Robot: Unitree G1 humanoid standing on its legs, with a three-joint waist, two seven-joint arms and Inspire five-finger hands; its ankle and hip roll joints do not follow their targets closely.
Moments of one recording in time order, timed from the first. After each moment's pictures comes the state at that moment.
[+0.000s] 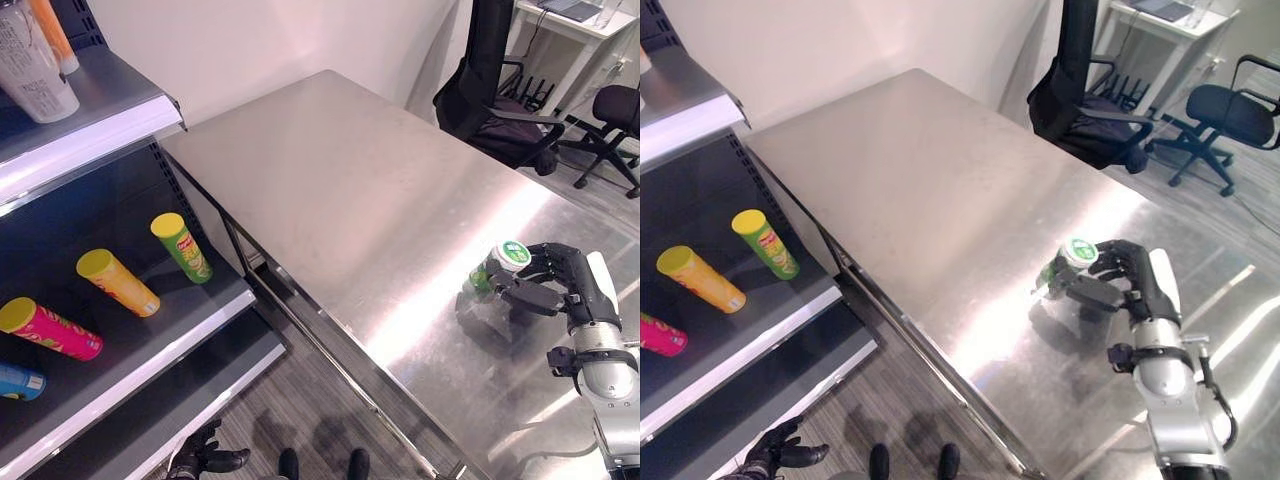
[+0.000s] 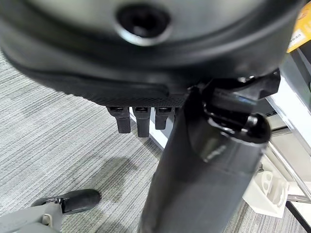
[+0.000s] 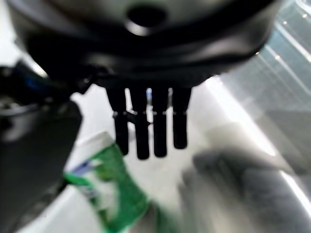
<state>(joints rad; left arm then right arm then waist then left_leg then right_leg) 0.20 0.29 0.00 0.78 -0.15 -0.02 0.01 0.06 -0.69 -0.21 0.05 0.00 -0.04 -0.12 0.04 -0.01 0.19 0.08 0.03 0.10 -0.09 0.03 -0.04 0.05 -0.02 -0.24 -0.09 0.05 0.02</state>
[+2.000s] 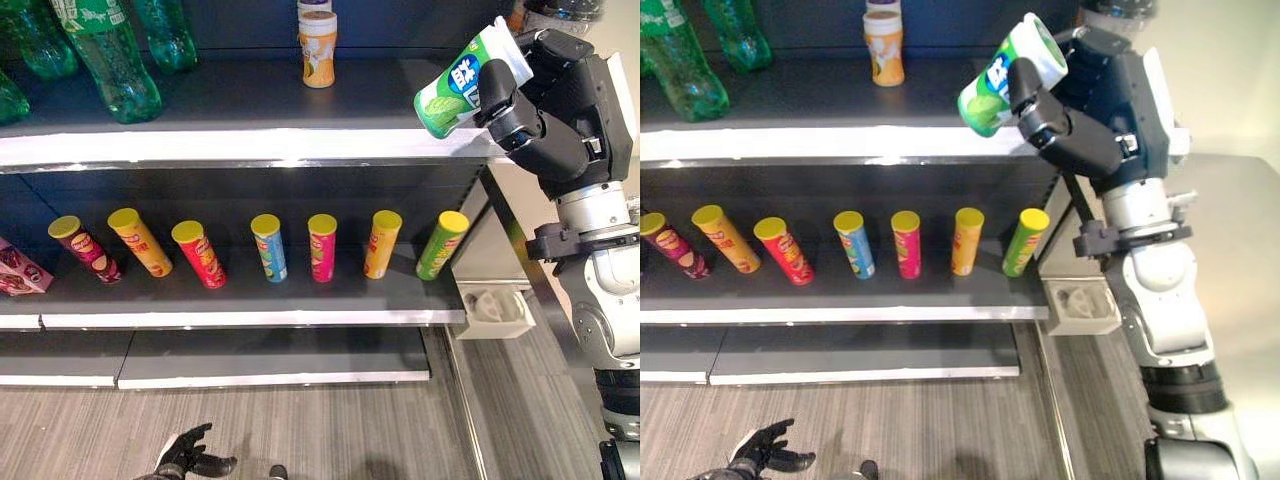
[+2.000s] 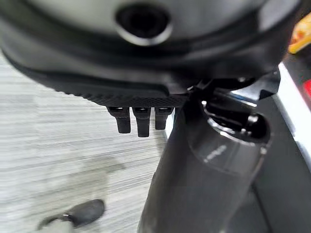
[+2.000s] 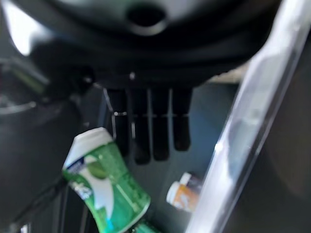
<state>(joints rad) 0.20 0.38 -0.05 0.86 -0.08 -0.02 -0.01 -0.46 -0.77 -0.03 -0.16 0.48 -0.15 -0.05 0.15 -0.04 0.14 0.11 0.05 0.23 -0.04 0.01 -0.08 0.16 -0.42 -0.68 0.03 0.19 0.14</state>
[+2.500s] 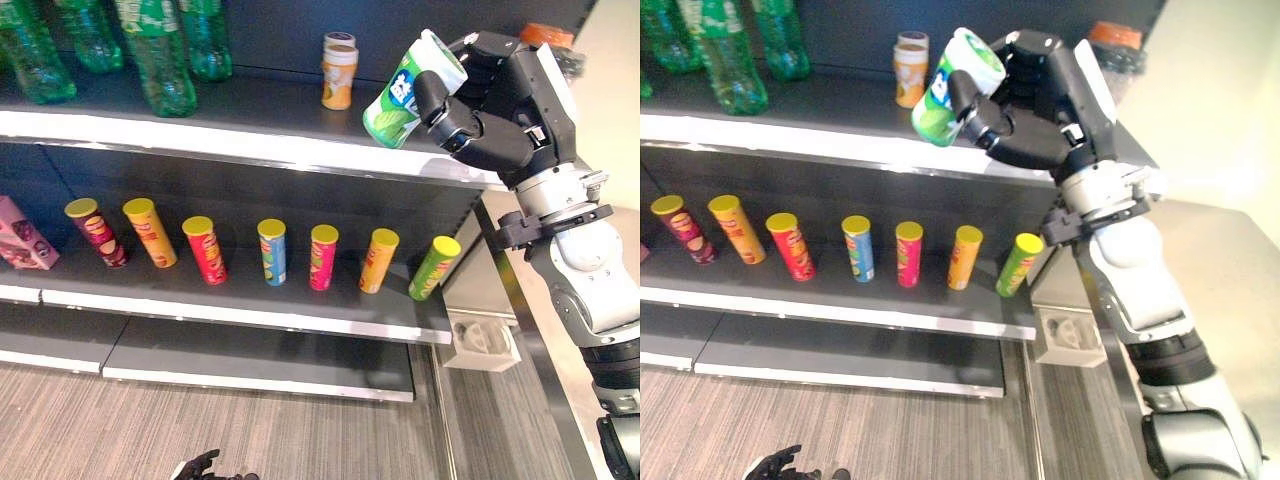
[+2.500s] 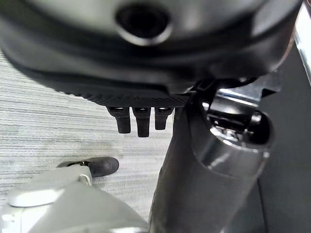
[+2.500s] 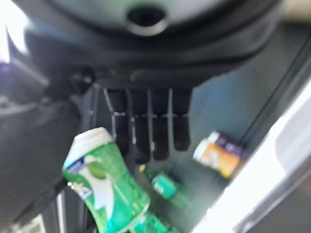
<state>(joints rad) 0.23 0.31 -0.04 0.88 -0.08 -0.01 0.01 -0.65 -0.84 0.21 -0.08 0.49 -0.13 -0.05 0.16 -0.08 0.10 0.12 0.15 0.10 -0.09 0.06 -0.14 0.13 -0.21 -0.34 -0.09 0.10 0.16</state>
